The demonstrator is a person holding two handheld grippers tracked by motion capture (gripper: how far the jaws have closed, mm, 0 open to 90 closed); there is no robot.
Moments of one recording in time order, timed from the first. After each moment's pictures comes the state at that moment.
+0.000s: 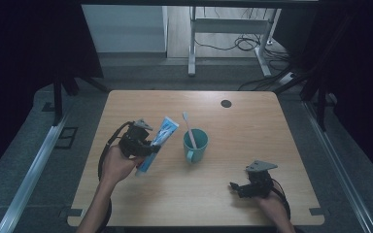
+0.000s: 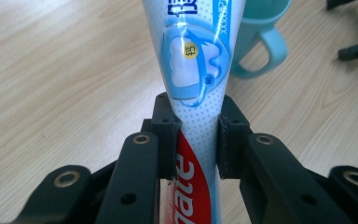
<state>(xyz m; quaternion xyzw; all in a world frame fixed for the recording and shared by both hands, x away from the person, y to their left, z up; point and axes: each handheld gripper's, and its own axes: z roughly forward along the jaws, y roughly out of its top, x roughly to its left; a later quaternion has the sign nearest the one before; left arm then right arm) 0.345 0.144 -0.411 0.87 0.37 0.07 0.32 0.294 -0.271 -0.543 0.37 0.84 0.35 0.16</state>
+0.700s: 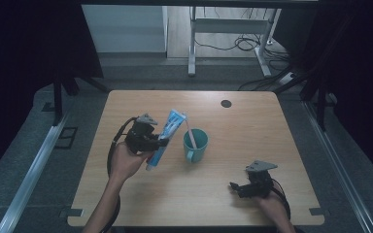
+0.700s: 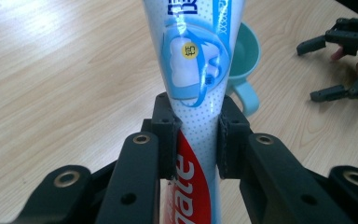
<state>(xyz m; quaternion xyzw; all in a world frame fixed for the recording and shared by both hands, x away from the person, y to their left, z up) 0.350 0.128 -0.401 0.85 0.36 0.08 0.37 0.294 -0.271 -0.543 0.37 0.84 0.35 0.16</state>
